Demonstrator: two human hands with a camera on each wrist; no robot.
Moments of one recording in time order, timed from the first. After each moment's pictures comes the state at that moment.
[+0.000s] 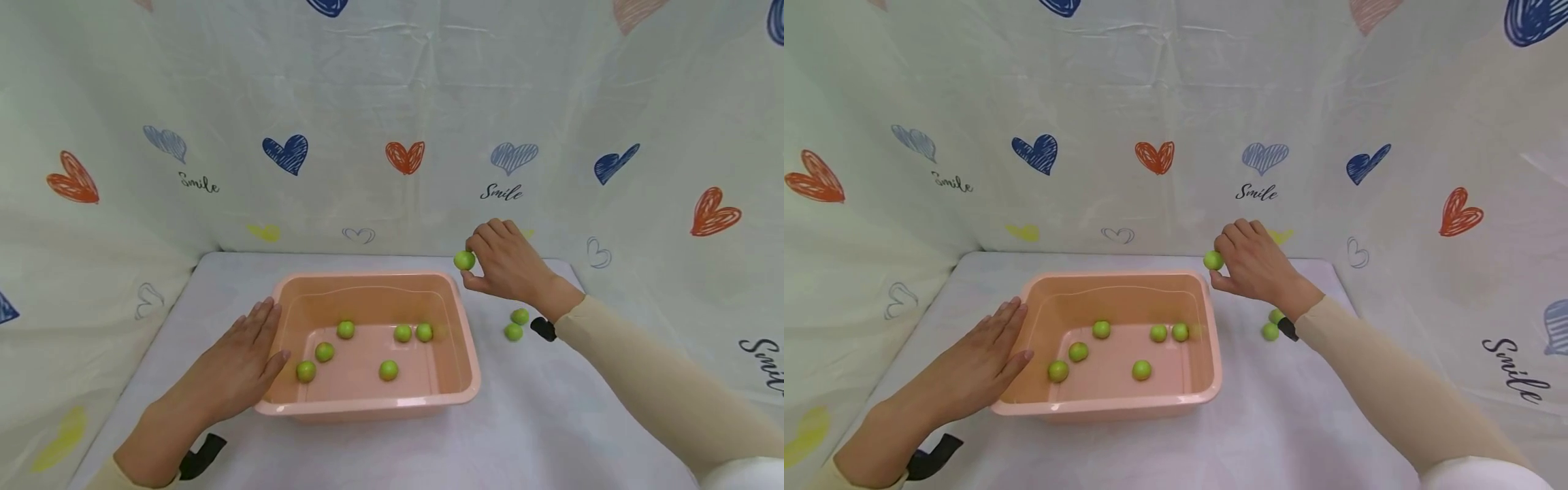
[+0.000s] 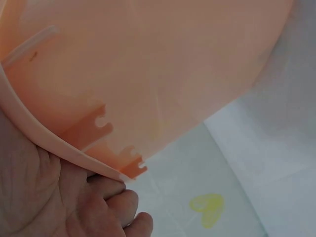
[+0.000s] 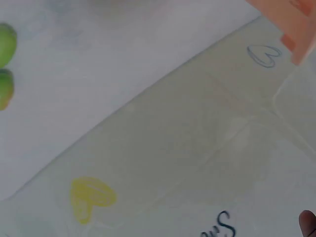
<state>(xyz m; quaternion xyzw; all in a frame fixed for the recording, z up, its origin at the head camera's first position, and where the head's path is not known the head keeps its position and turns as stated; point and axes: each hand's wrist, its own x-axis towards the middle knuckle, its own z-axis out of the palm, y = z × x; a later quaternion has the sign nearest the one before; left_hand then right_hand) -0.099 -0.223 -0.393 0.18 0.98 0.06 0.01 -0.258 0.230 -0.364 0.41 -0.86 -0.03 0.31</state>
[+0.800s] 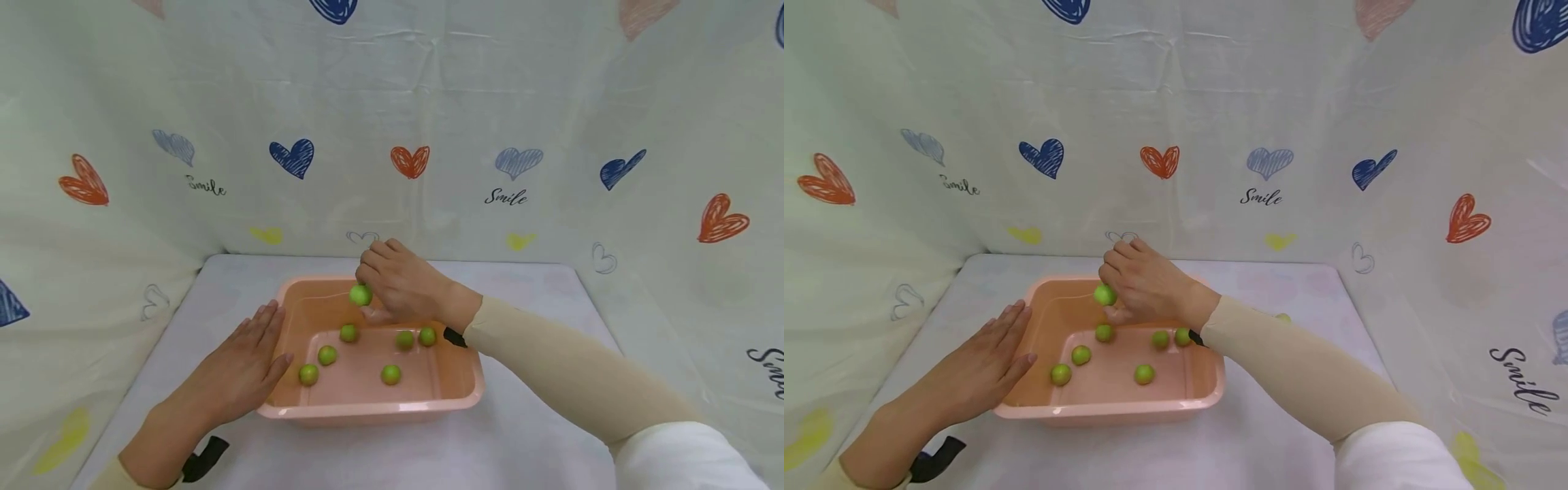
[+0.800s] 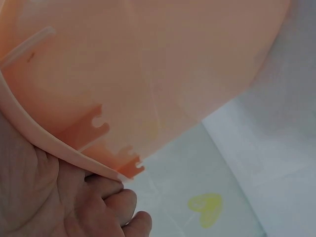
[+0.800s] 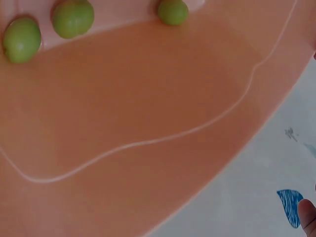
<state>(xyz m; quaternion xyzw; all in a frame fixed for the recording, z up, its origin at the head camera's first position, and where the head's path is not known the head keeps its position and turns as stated) -0.097 -0.223 -0.394 0.17 0.98 0.06 0.01 -0.237 0.070 -0.356 0.55 -0.79 -0.04 0.26</state>
